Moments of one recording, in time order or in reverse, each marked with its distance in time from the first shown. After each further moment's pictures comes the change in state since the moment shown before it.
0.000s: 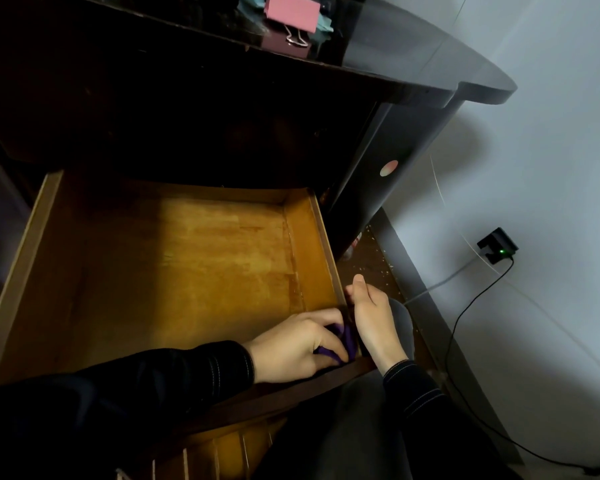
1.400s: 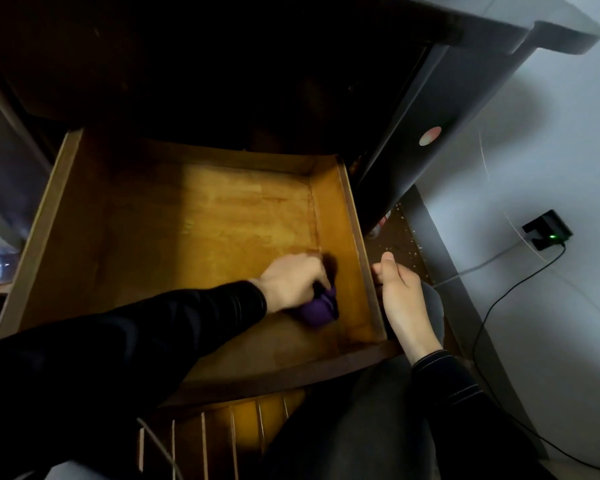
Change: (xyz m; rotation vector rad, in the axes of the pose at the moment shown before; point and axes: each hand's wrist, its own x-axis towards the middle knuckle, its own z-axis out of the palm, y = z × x) left_hand 0.021 -0.085 -0.015 0.424 -0.082 -0.460; right_hand 0.001 -0.004 -0.002 0.006 -0.017 0.117
